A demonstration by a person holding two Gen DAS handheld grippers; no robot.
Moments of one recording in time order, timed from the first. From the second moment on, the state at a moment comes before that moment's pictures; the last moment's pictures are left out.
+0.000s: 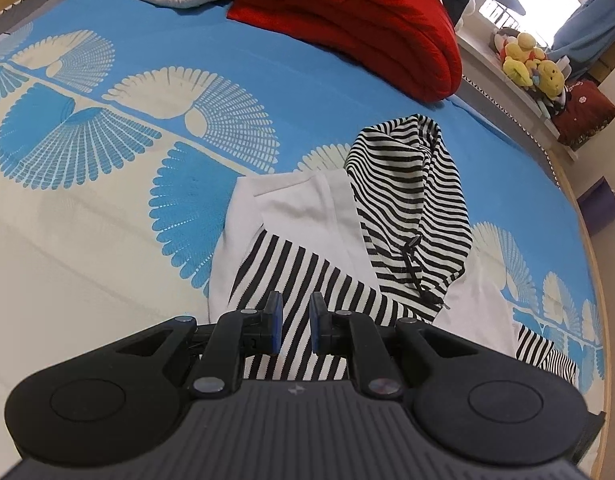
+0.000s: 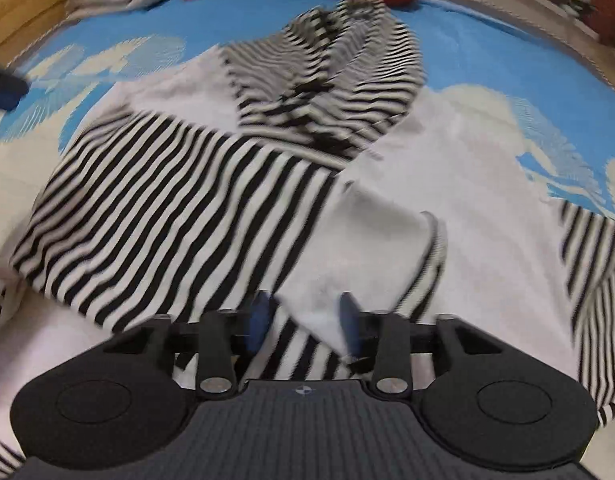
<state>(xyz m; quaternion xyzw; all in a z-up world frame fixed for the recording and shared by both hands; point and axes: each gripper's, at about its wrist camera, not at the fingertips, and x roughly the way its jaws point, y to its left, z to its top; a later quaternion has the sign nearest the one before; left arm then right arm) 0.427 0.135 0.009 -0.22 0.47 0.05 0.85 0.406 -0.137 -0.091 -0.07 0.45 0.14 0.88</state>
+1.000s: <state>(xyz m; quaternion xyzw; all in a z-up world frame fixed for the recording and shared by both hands) 0.429 0.135 0.007 -0.23 0.48 0.04 0.85 0.394 -0.135 -0.097 -0.09 0.43 0.16 0.88</state>
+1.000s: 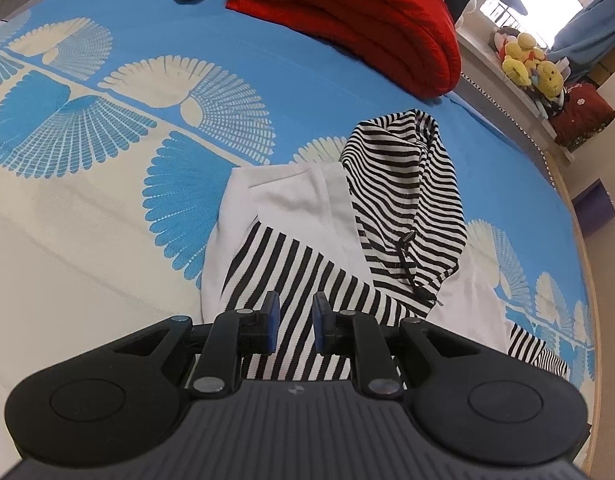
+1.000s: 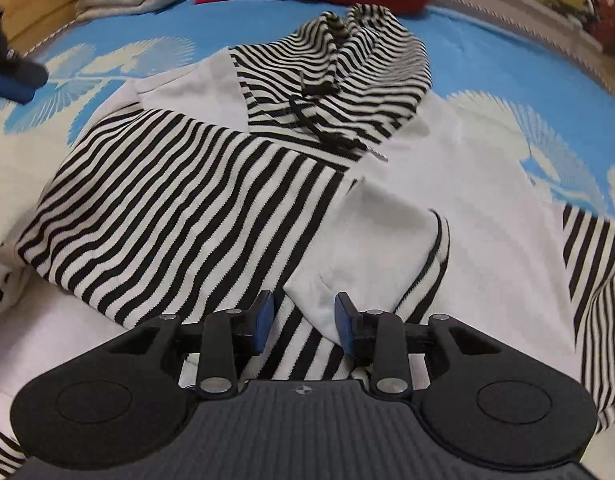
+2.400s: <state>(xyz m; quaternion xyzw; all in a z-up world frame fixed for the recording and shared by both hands) 0.420 0.089 -0.031 -0.18 0.54 -0.01 0.82 0.373 -0.333 -0.048 0.31 0.37 -0.17 0.86</state>
